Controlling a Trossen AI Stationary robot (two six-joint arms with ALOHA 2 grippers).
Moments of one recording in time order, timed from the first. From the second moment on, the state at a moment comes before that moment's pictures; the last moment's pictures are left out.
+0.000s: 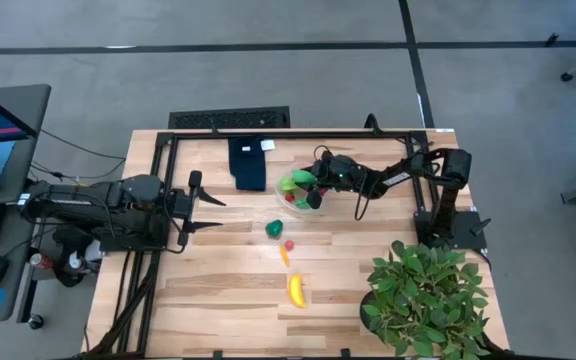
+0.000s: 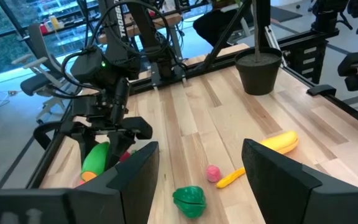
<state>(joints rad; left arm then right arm) -0.05 0.54 0.54 -0.21 0.05 0.24 -0.36 1.85 0.67 0.78 -0.06 -0.05</state>
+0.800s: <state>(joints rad) -0.05 0.54 0.54 -0.21 0.05 0.20 -0.35 1.85 0.67 0.76 -0.11 0.00</state>
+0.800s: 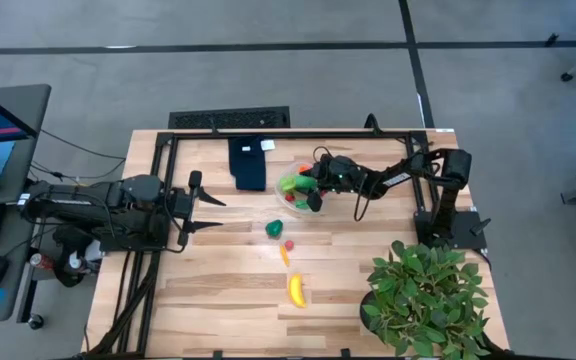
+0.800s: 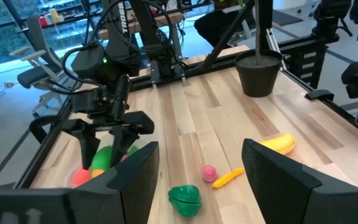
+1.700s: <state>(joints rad) -0.05 0.59 0.50 -0.20 0.13 0.13 -0.16 1.38 0.67 0.28 -0.11 -0.12</state>
